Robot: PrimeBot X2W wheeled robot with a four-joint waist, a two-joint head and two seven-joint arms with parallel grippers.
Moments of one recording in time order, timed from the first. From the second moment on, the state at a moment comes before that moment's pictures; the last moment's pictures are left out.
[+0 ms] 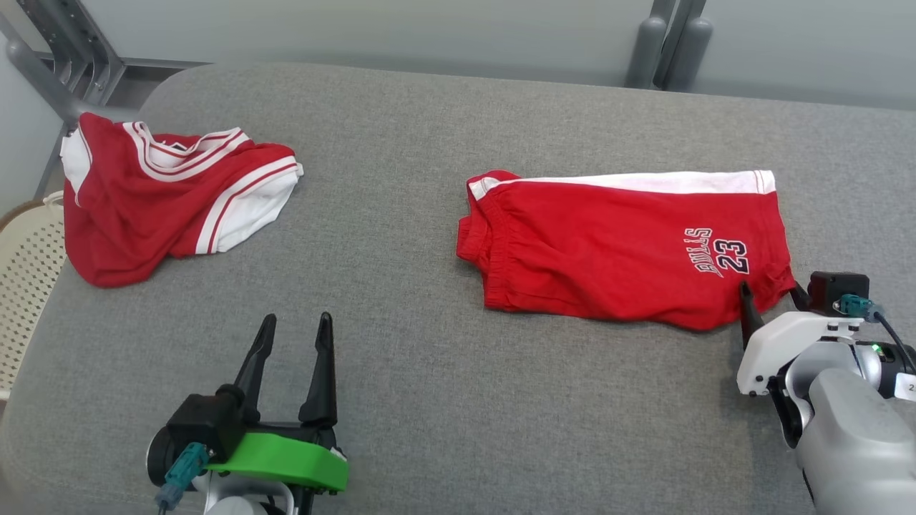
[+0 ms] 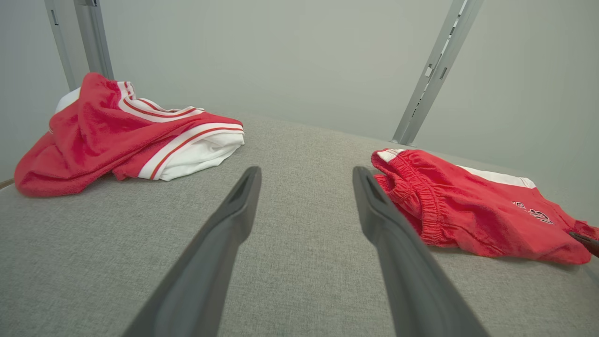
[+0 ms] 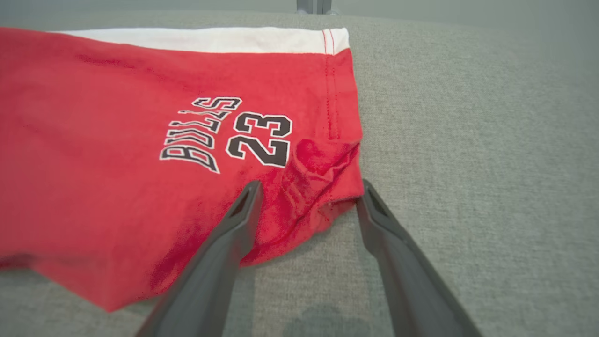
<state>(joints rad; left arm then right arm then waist) -0.07 0.05 -0.20 0.17 -0.33 -0.07 -0.26 -0.62 -0.19 -0.10 1.14 0.07 0.13 -0.26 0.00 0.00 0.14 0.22</state>
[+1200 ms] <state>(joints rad) 0.07 0.18 -0.11 0.23 -0.30 -0.03 -0.24 0.03 -0.05 0.00 0.16 0.13 0.13 -0.13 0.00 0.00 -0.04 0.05</state>
